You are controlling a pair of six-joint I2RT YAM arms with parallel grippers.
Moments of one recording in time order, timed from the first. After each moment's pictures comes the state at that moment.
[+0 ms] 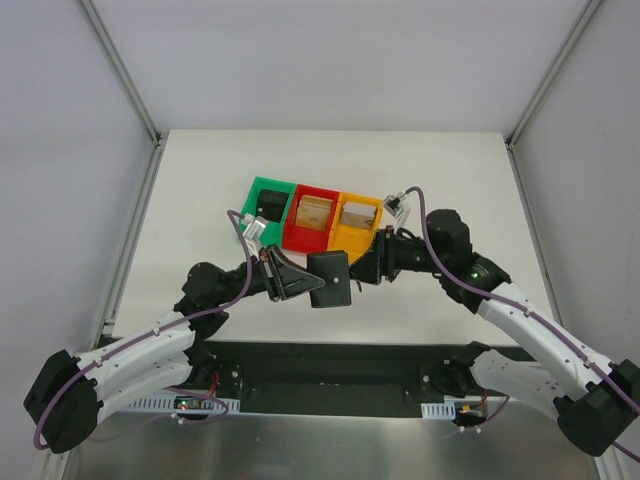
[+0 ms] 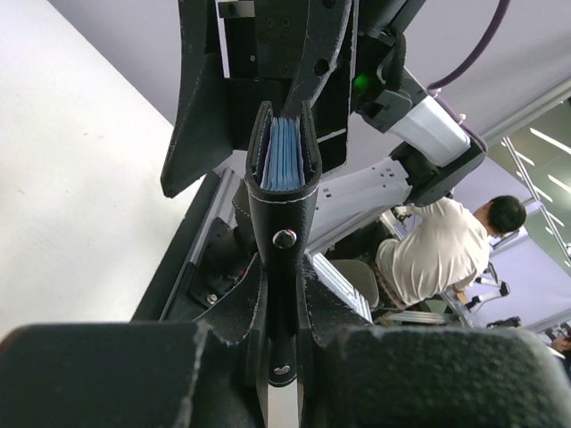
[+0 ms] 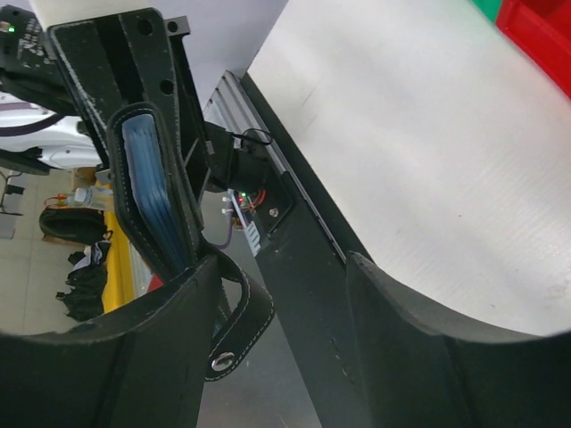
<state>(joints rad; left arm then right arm) -0.74 0.80 0.30 0.73 0.57 -1.06 0.66 0.94 0.79 -0.21 -0.65 0.64</state>
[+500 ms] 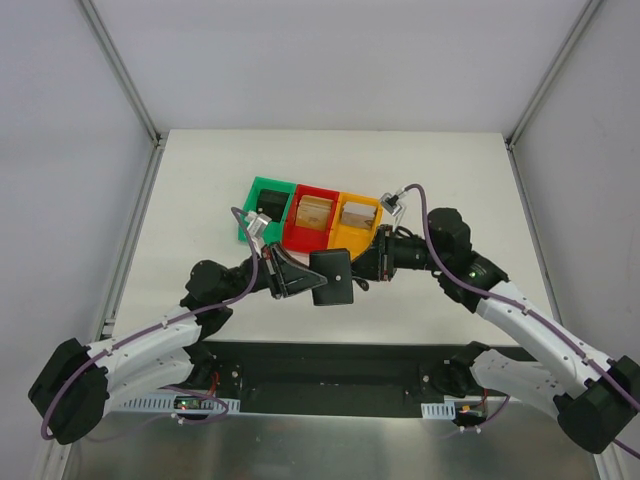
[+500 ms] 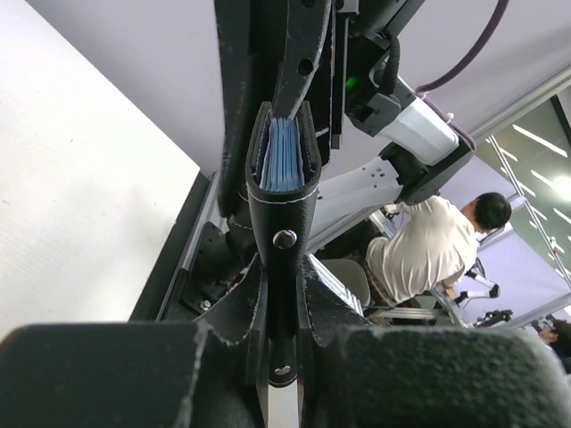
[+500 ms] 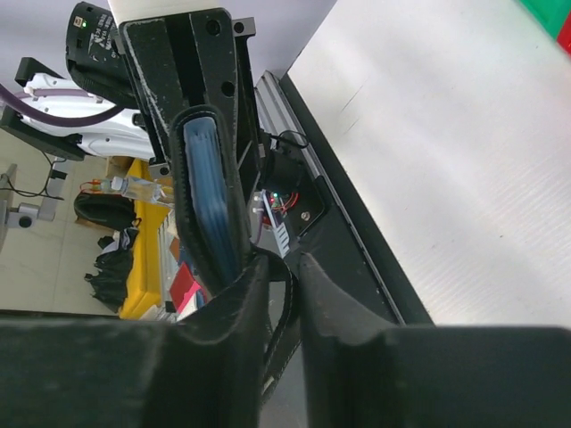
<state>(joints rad) -0.73 0.89 0.30 0.87 0.60 -1.10 0.67 0.96 0.78 -0.10 -0.73 0.70</state>
